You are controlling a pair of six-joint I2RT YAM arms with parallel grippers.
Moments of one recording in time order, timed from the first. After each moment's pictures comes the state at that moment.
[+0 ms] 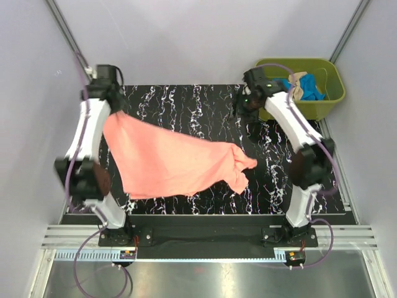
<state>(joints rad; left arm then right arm) 0.00 1.63 1.76 -0.93 -0.28 -0.43 0.34 1.86 1.89 -1.03 -0.15 0.46</state>
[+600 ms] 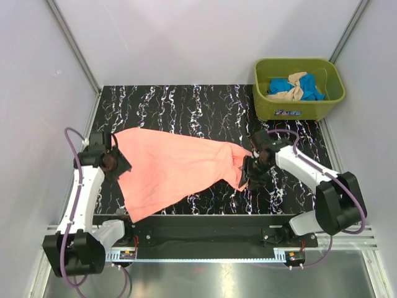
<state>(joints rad) 0.07 1.06 0.94 -0.96 -0.08 -0.56 0.41 1.42 0.98 -0.91 -0.28 0.56</state>
